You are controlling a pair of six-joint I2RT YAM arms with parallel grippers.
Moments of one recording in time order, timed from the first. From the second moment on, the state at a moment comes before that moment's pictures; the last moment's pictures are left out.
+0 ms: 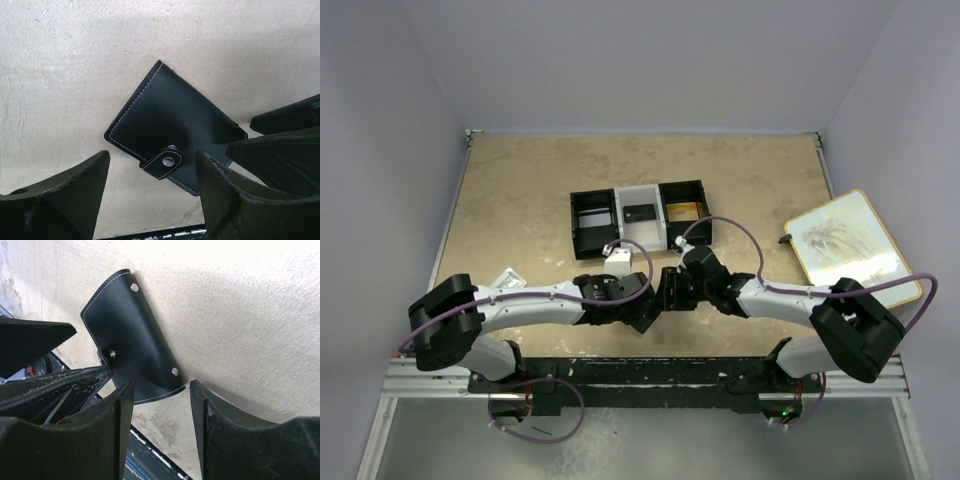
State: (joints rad) left arm -1.16 1.45 0.82 -0.53 -0.47 -1.07; right arm 0.79 1.37 0.51 0.06 -0.26 0.77
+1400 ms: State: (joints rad) left arm -1.16 1.38 0.72 -0.55 -0.42 -1.16; right arm 0.79 1.40 0.53 0.04 -0.23 0.76
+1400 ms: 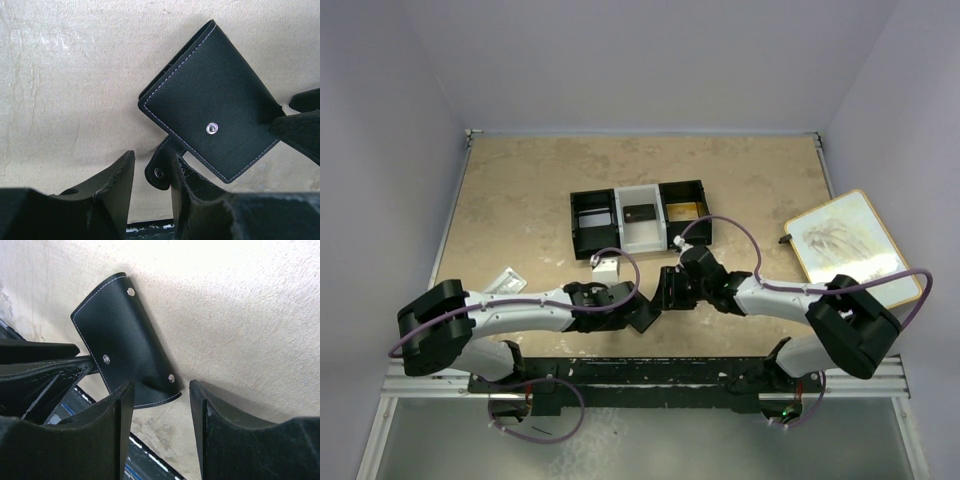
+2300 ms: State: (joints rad) left arm -1.16 1.21 0.71 -0.57 -0.55 -1.14; right arm 0.81 1.40 0.63 0.03 -0.23 0.69
